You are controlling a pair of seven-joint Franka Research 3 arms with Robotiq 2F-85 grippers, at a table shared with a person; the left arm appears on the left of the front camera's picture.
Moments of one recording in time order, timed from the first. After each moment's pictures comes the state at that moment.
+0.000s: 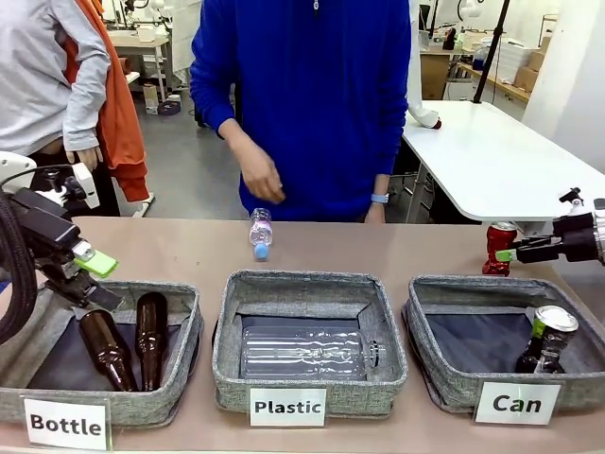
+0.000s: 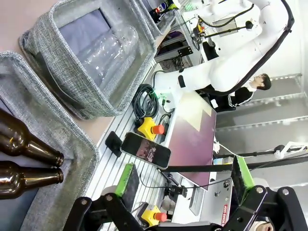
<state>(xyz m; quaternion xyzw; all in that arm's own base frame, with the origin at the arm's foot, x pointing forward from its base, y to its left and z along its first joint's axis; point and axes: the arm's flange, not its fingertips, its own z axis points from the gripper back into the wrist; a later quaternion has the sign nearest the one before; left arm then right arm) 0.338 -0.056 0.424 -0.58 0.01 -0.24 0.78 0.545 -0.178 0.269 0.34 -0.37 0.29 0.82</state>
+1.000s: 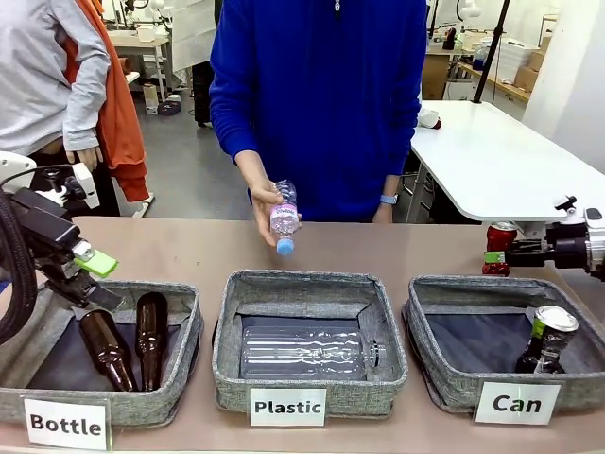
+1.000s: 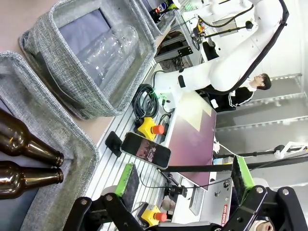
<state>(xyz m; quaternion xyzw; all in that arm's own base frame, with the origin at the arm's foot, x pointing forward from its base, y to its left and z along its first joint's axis) 0.338 -0.056 0.424 -0.58 0.01 -0.24 0.78 0.549 -0.173 0.245 0.38 -0.41 0.31 0.77</state>
